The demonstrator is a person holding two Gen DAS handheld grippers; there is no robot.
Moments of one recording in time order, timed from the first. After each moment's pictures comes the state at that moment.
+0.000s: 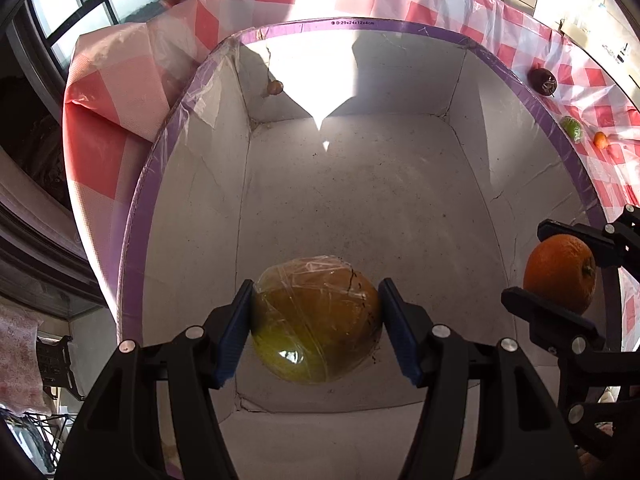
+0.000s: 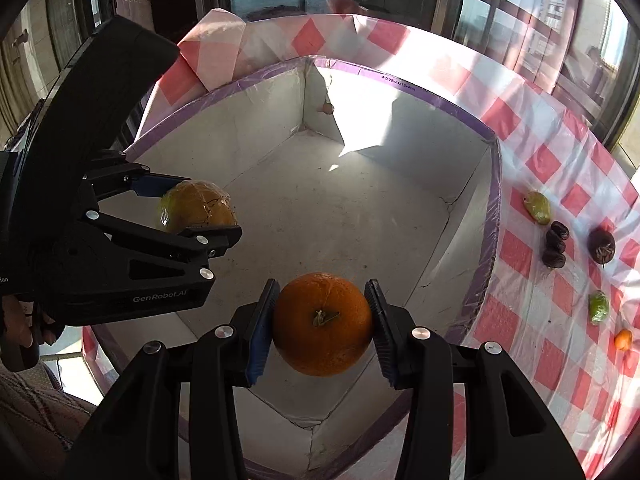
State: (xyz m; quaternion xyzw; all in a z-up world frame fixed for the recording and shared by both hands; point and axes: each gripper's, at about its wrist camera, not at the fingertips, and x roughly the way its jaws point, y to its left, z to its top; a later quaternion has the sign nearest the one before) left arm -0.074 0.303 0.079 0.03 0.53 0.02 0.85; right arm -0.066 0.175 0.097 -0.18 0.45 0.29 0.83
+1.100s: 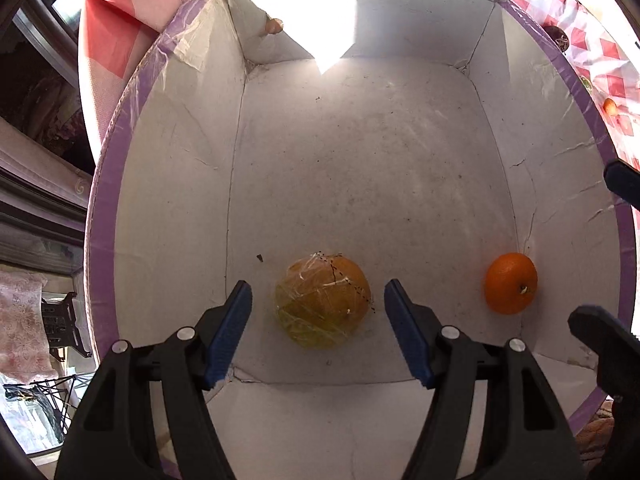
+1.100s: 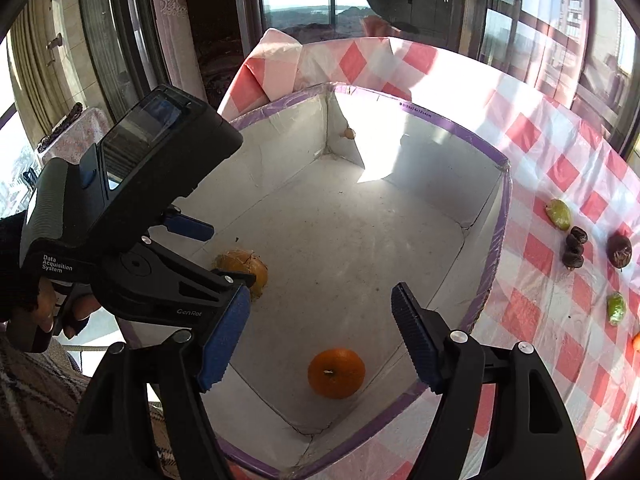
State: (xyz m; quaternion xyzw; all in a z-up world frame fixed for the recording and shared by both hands) left arm -0.101 0.303 0.069 0.03 0.60 0.04 0.80; right arm -0.102 0.140 0.133 -0.12 0.39 0.33 0.85
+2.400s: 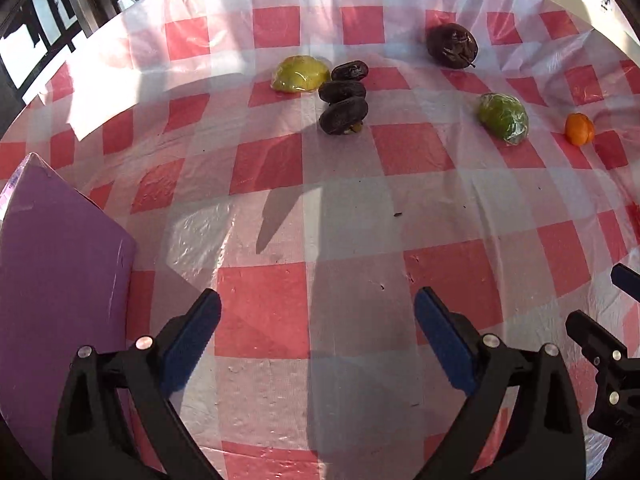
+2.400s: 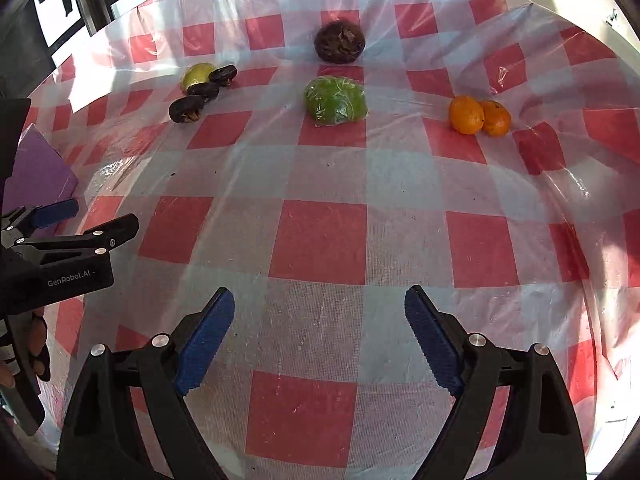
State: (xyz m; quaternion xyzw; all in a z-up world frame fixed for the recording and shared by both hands) left arm 0.042 -0.006 0.011 0.06 0.50 0.02 0.86; right arm 0.026 -0.203 0.017 -0.01 0.51 0.07 0.86
